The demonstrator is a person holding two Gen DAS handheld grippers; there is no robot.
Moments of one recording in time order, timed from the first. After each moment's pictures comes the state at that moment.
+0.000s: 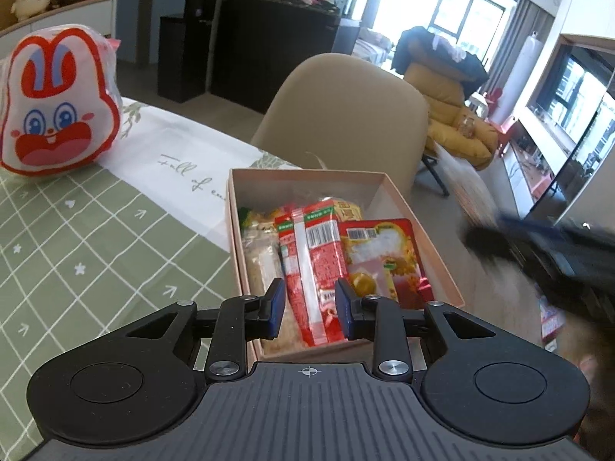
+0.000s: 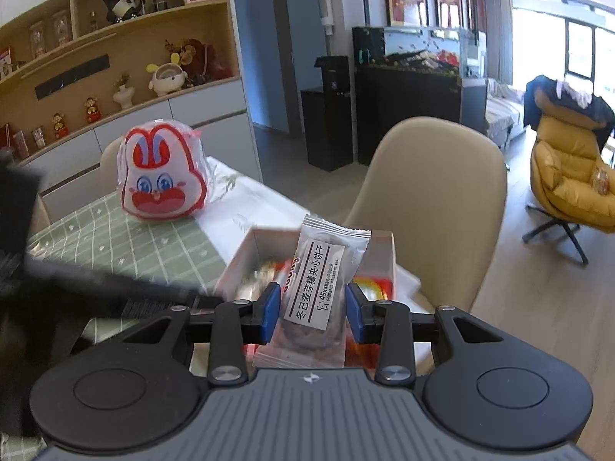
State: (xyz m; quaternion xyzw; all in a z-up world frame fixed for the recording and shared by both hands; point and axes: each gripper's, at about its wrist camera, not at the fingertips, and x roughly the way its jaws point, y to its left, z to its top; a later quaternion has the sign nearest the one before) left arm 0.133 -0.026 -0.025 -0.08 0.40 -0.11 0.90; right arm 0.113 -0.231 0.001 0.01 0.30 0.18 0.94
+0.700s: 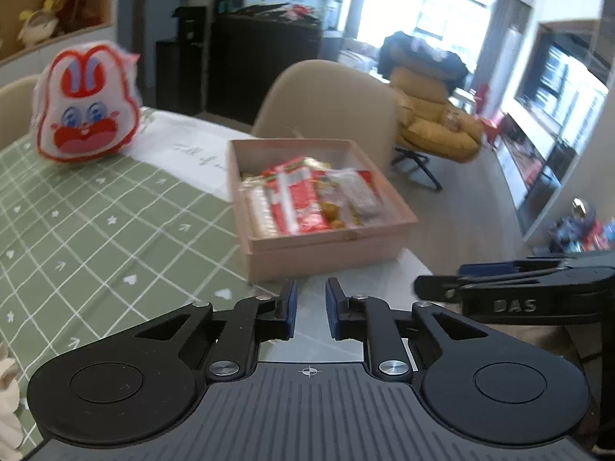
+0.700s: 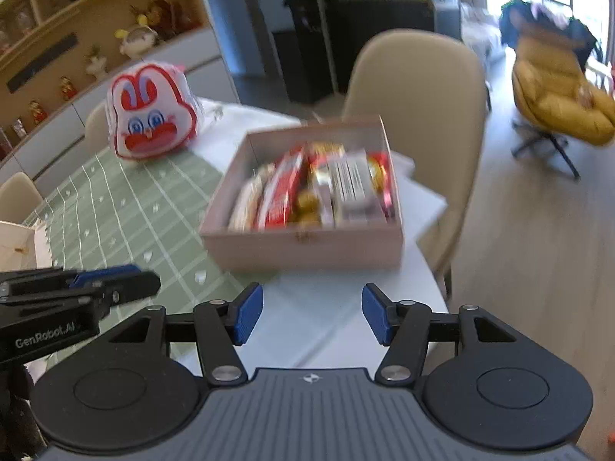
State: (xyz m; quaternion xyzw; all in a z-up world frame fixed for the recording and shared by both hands) left arm 0.013 -0.039 -0.012 -0.04 0.38 -0.13 0.92; right arm 0.027 -0.243 -0.036 0.05 0.44 0.13 0.89
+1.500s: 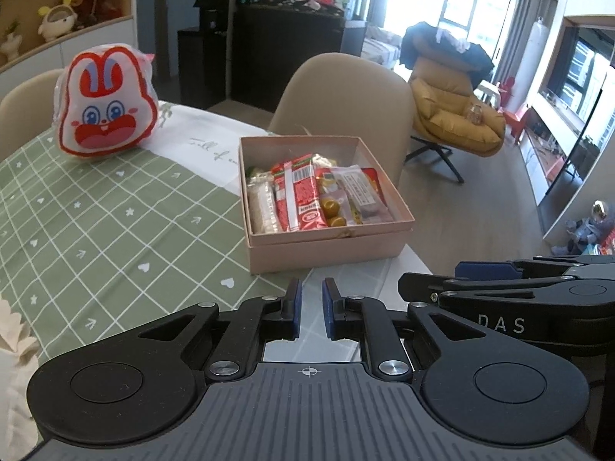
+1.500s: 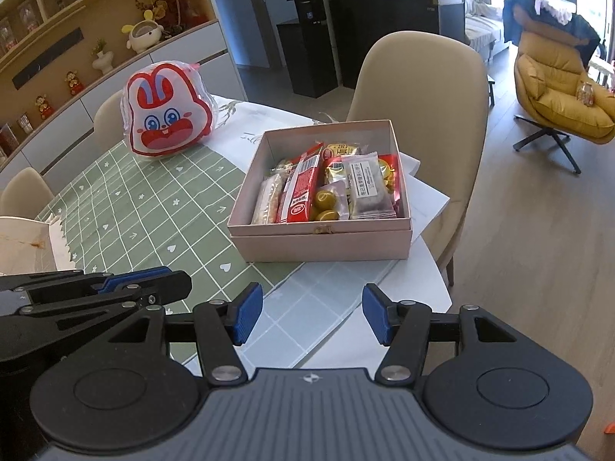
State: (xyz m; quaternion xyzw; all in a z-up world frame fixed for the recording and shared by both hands) left arm 0.007 -0.058 0.010 -0.04 0.40 -0.08 0.91; right arm 0.015 -0.238 -0.008 0.05 0.44 0.14 0.89
